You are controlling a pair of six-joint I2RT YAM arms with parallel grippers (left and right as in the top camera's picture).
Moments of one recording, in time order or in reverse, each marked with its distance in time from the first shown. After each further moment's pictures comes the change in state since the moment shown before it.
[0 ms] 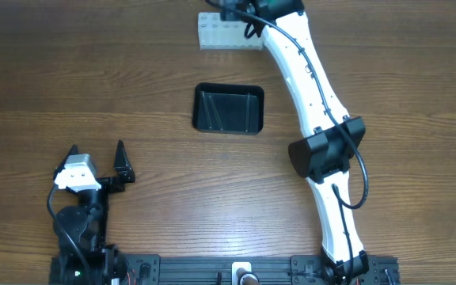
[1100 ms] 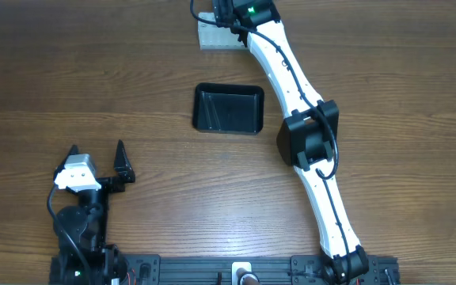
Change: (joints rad) left arm 0.000 0.000 0.000 0.000 0.000 0.000; right arm 0.005 0.236 -0.002 0.271 0.096 -0.174
